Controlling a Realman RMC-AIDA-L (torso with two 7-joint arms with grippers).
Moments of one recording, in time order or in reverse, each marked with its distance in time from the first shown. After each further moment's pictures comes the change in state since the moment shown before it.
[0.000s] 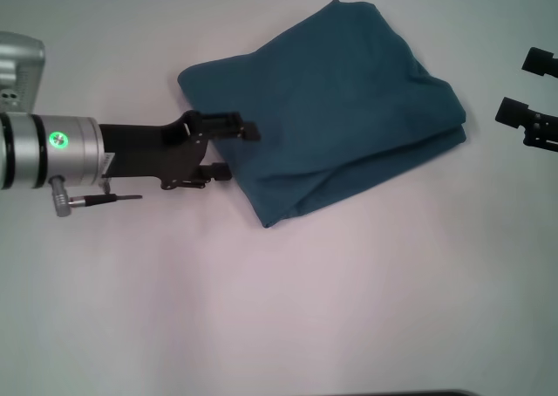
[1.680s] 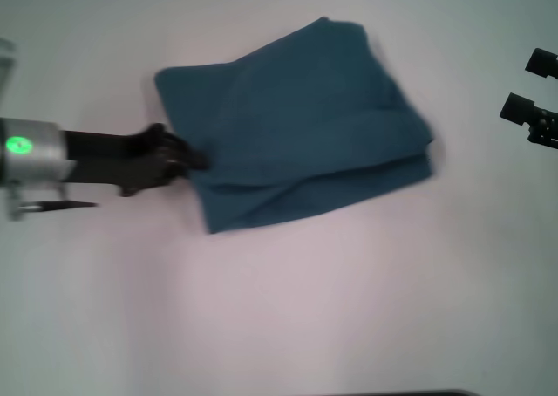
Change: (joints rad) left arm 0.012 0.093 0.063 0.027 -0.004 0.014 0.030; right arm -0.002 -0.001 0.032 0.054 0.010 -0.013 0.020
